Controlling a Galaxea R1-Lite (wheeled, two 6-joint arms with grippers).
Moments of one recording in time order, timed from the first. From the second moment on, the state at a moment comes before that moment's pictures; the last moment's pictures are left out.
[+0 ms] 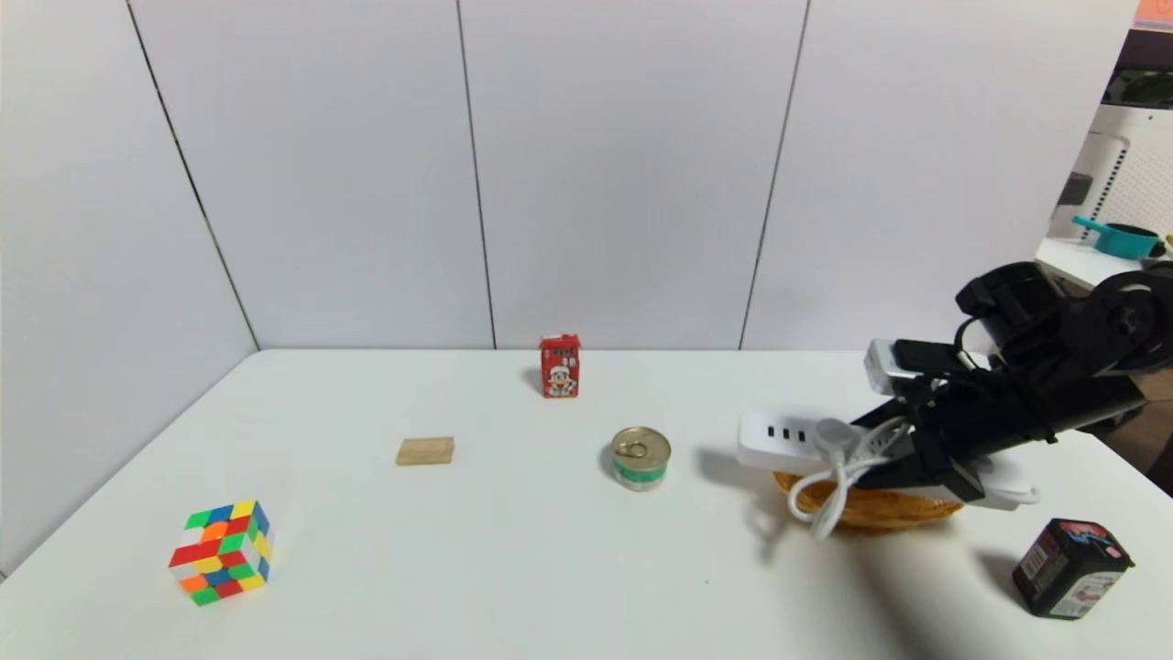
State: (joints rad) left arm -0.01 0.00 0.00 -0.03 0.03 -0.06; right arm -0.01 1.87 -1.19 0.47 0.60 -1.25
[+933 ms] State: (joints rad) left arm -0.01 0.00 0.00 -0.03 0.03 -0.06; right arm -0.01 1.83 -1.33 0.47 0.61 -1.14
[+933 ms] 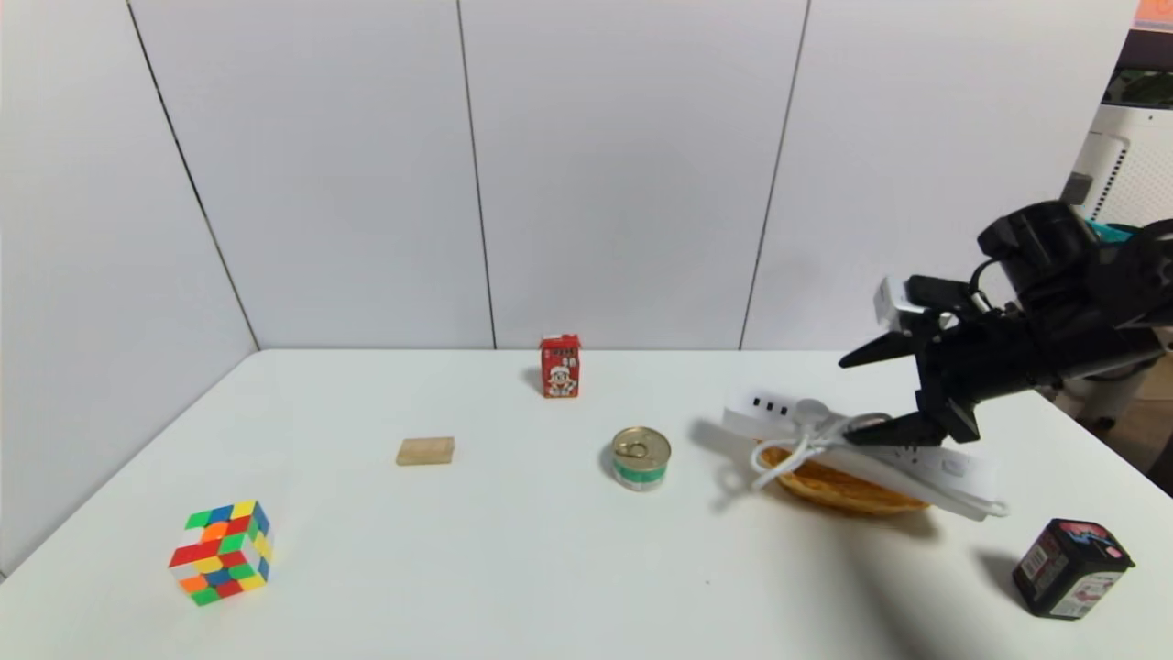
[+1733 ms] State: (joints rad) left arm -0.01 0.00 0.00 -0.03 0.03 -0.06; right arm 0.03 1.44 -1.44 0.45 0.69 -0.42
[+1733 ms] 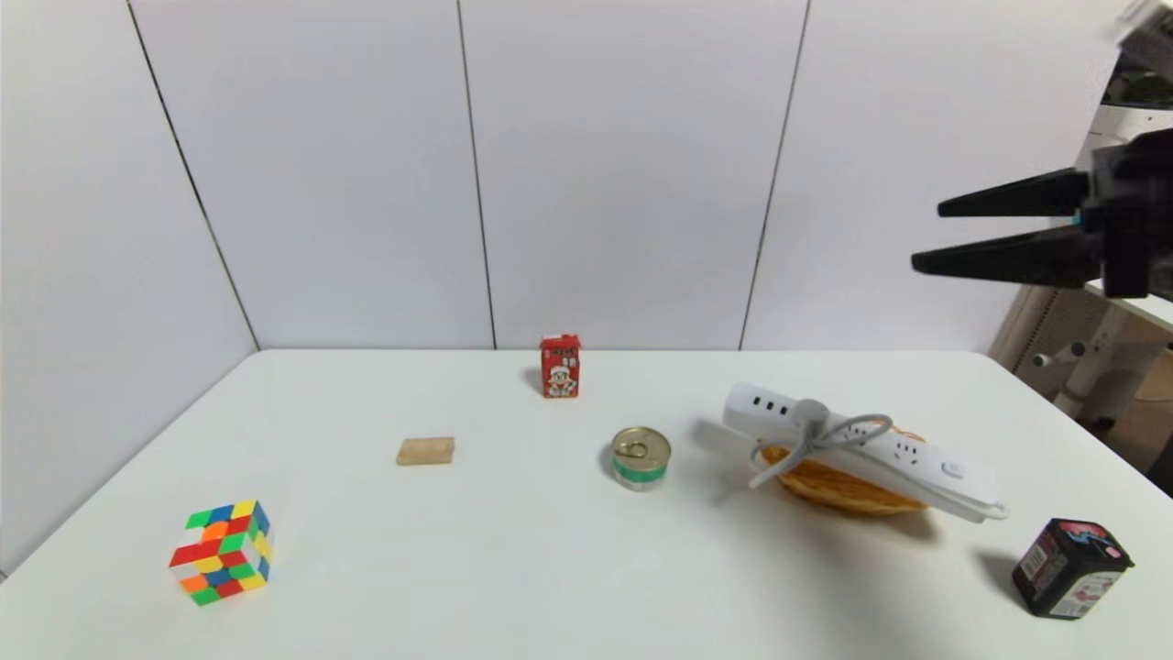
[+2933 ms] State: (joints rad) left arm -0.01 0.00 0.00 -0.03 0.03 -0.06; right arm 0.00 0.21 -0.03 -0.05 -0.04 -0.04
